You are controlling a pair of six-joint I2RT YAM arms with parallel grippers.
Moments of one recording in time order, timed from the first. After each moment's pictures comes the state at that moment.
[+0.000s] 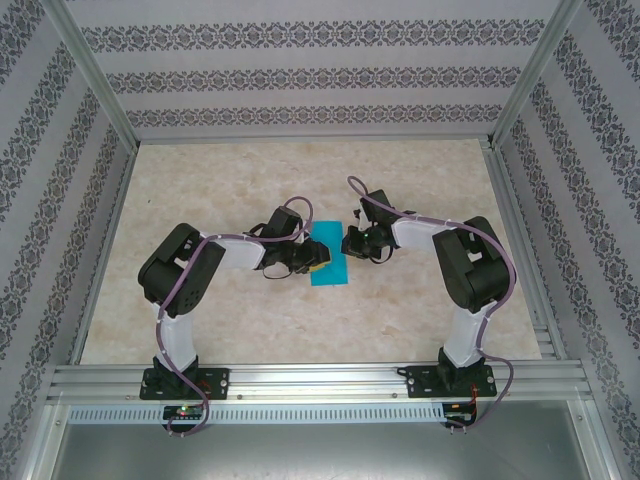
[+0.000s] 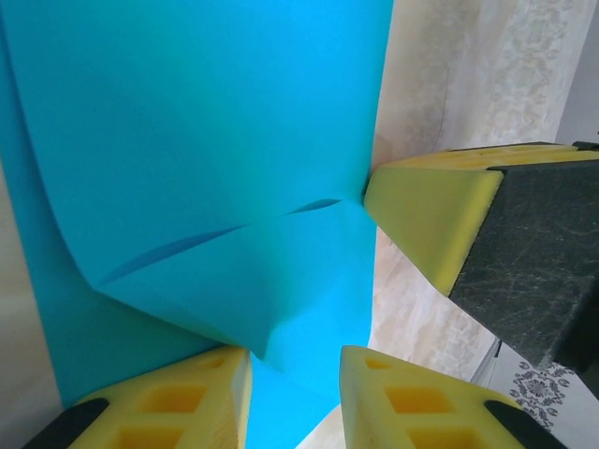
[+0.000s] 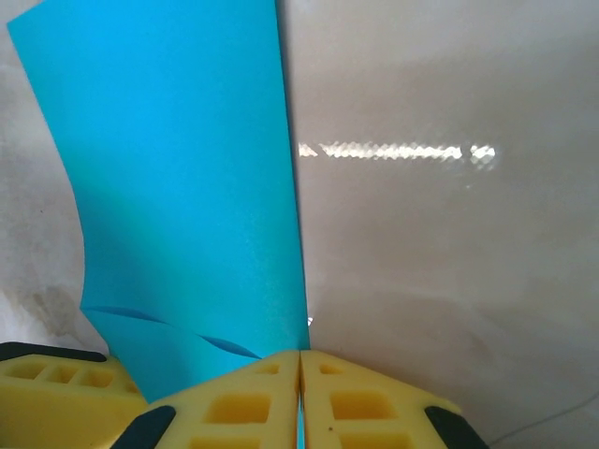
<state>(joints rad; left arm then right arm) -0.59 1.93 0.97 0.11 0.60 -0.97 0.42 1.88 1.04 -0.29 -0.41 0.56</state>
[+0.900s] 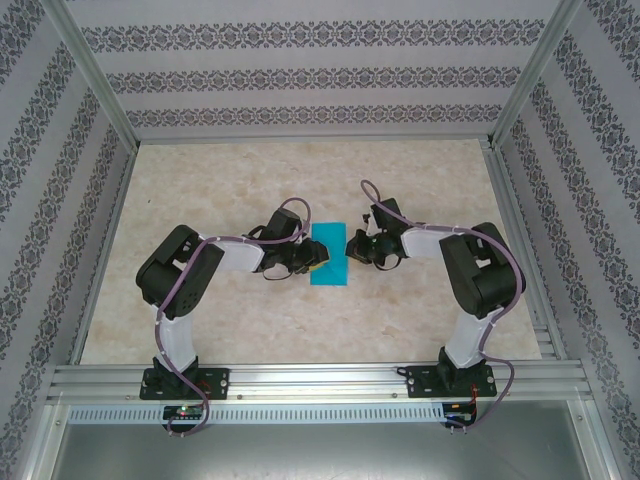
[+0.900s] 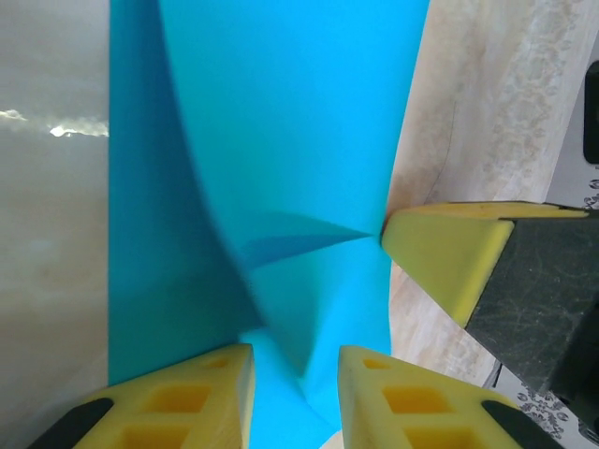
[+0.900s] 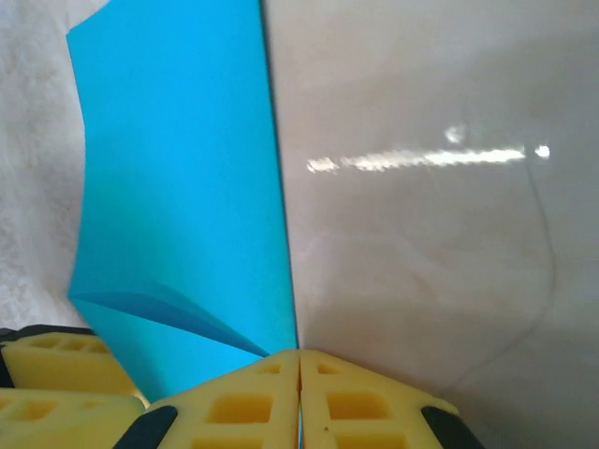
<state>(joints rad) -0.59 1.91 0.94 0.14 0.54 -1.03 0.37 1.81 0.89 -0.13 -0.48 0.66</state>
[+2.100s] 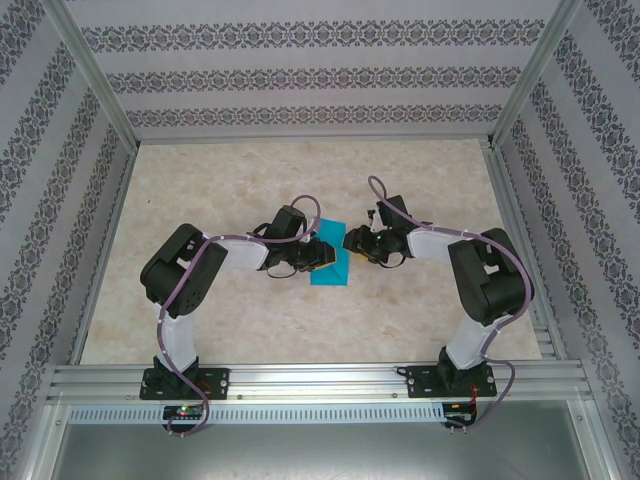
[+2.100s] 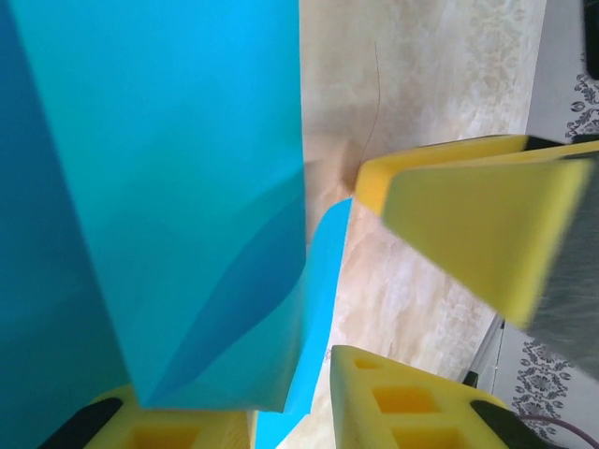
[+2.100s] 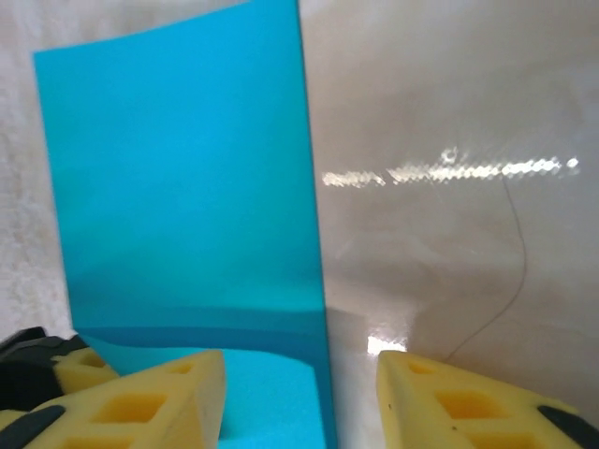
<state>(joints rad) -0.61 1.93 0.99 0.14 0.62 -0.90 0.35 1.74 0.88 -0.13 -0.49 0.68</state>
